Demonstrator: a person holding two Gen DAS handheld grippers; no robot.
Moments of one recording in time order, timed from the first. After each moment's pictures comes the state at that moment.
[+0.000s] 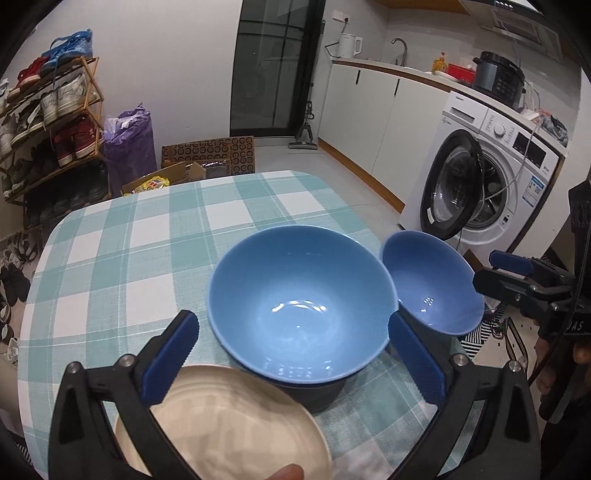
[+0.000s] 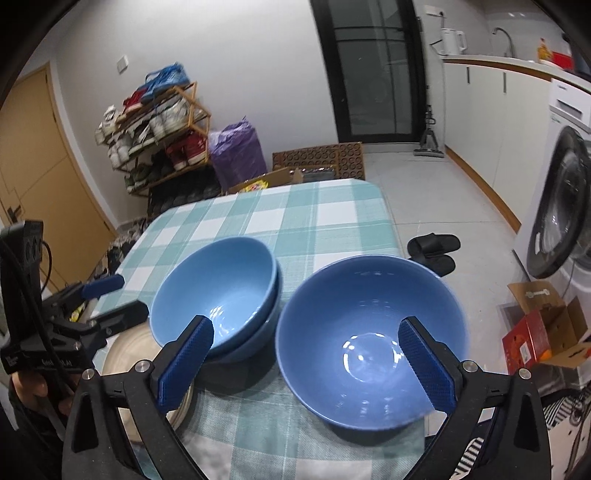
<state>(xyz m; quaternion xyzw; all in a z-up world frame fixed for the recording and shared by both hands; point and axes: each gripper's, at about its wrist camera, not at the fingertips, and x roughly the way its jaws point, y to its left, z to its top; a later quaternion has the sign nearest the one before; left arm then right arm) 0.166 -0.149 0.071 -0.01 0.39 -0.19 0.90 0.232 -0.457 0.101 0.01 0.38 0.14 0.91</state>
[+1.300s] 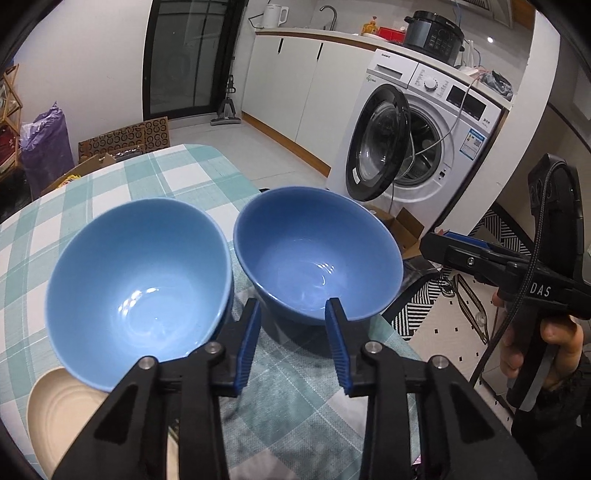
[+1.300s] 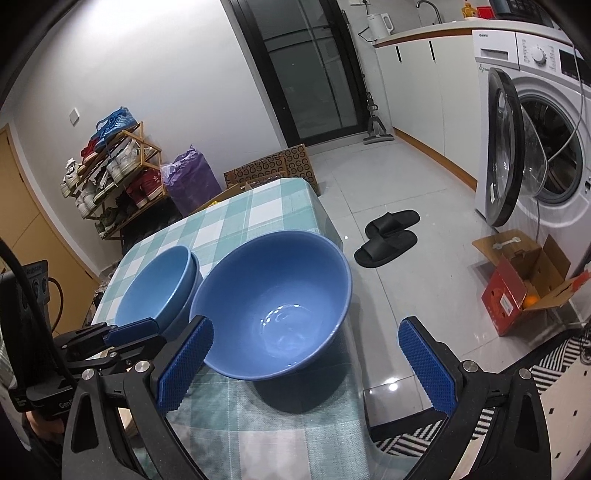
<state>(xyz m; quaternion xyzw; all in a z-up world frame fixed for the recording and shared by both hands) 0.150 -0.255 0.051 0.01 0.42 -0.32 0.85 0.197 -0.556 0.082 0.10 0.39 0.06 0.92</state>
